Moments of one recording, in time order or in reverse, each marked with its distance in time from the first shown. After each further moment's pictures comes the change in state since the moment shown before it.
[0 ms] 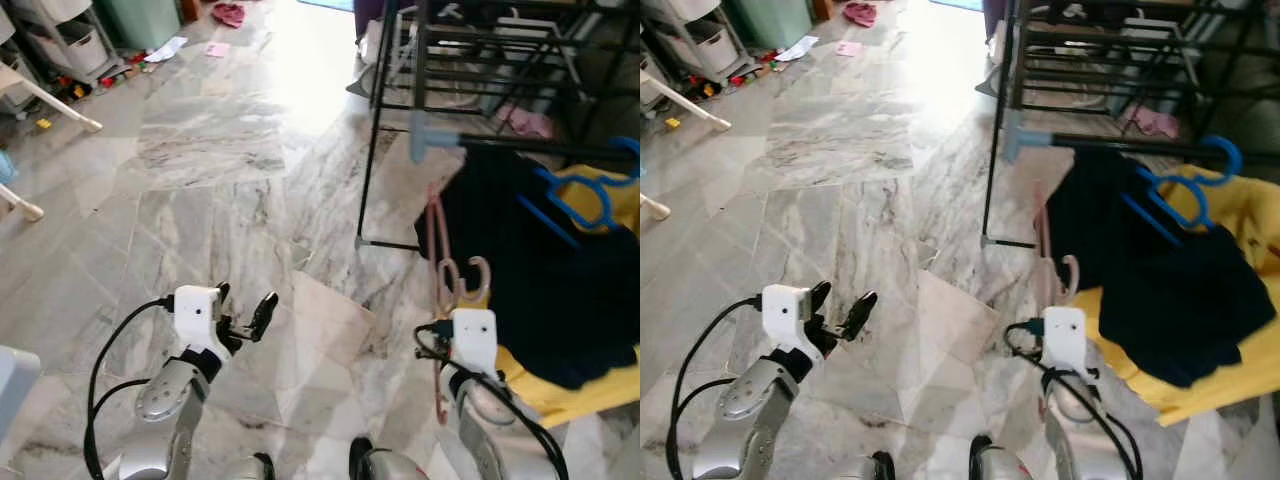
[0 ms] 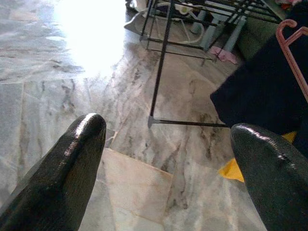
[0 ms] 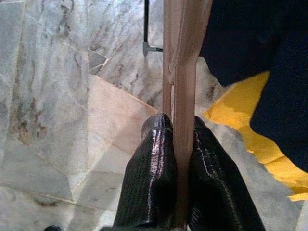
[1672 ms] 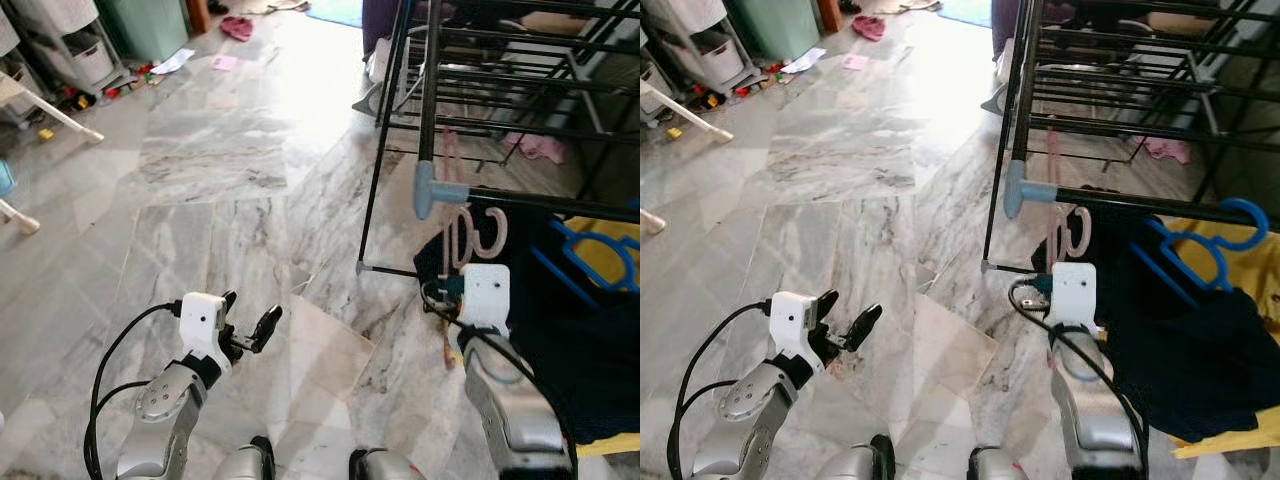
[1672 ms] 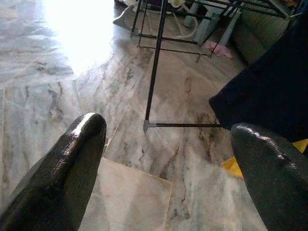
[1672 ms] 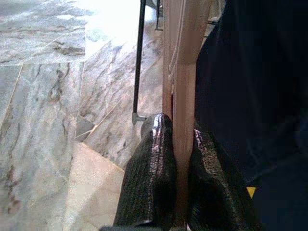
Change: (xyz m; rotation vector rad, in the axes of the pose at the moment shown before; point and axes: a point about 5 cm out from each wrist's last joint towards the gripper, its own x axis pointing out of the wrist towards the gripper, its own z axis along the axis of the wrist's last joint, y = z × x) left arm 0.000 0.005 -0.018 0.023 0.058 -0.074; right arm 0.016 -0.008 0.058 -0.033 -0.185 -0.031
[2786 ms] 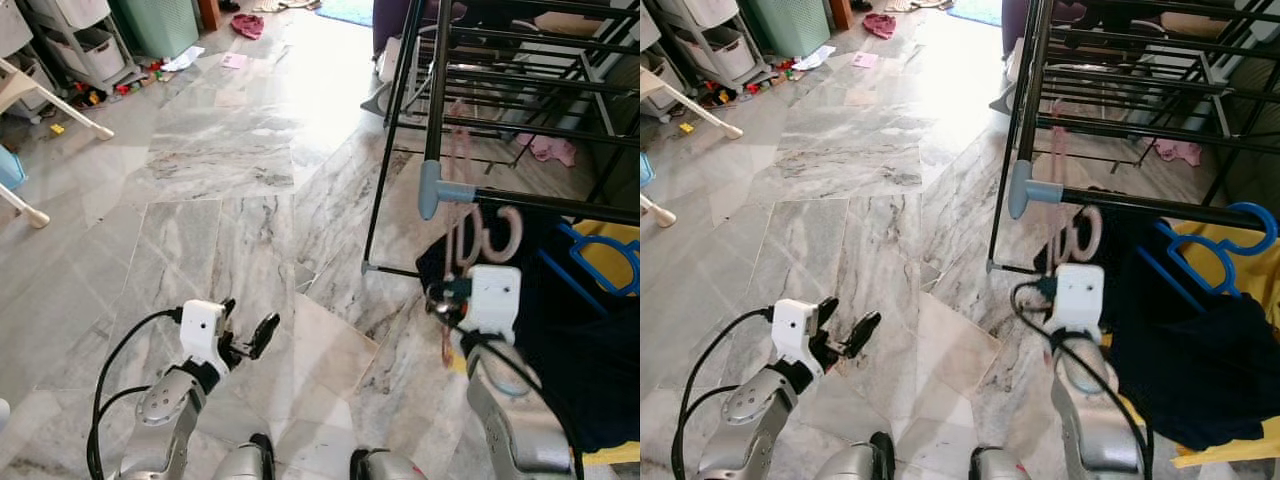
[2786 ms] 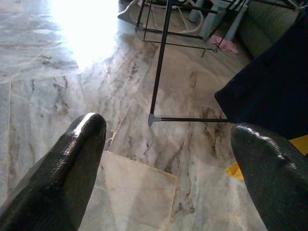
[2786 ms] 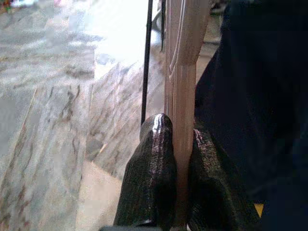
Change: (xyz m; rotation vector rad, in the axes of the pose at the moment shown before) left arm 0.004 0.008 -0.014 0.011 0.013 -0.006; right arm -0.014 0.000 0.015 0.045 -0.102 -0.008
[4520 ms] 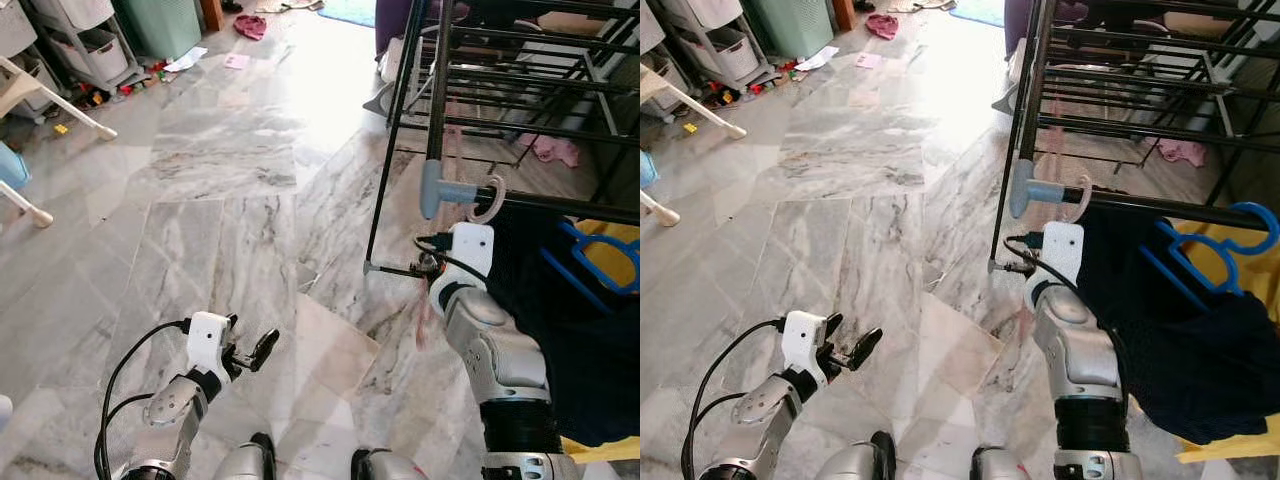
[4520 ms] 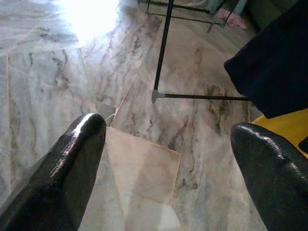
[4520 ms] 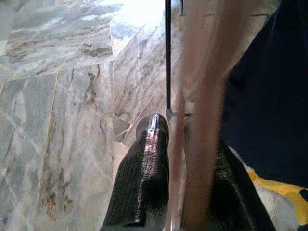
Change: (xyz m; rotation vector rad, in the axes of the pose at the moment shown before) left arm 0.002 0.010 -0.033 -0.006 0.104 0.010; right arm 0.045 0.022 0.012 0.116 0.190 0.063
